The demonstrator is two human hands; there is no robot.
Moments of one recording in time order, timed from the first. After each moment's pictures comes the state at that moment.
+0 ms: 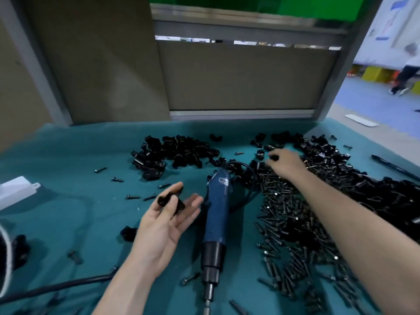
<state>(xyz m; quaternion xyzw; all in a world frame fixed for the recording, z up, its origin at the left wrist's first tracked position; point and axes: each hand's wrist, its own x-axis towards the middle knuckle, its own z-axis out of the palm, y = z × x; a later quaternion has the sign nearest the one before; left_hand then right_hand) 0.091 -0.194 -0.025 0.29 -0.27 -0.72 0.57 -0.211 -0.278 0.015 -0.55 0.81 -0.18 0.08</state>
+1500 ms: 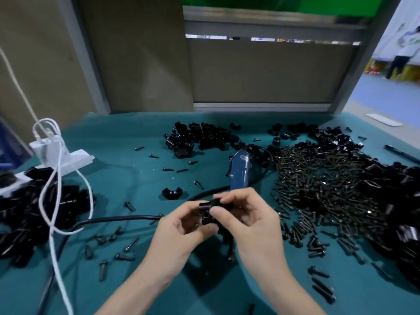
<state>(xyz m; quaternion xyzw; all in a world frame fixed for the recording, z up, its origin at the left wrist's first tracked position) 0.140 -0.092 -0.020 0.35 -0.55 -0.57 0.50 0.005 -0.058 0.005 -0.51 0.46 -0.64 0.34</state>
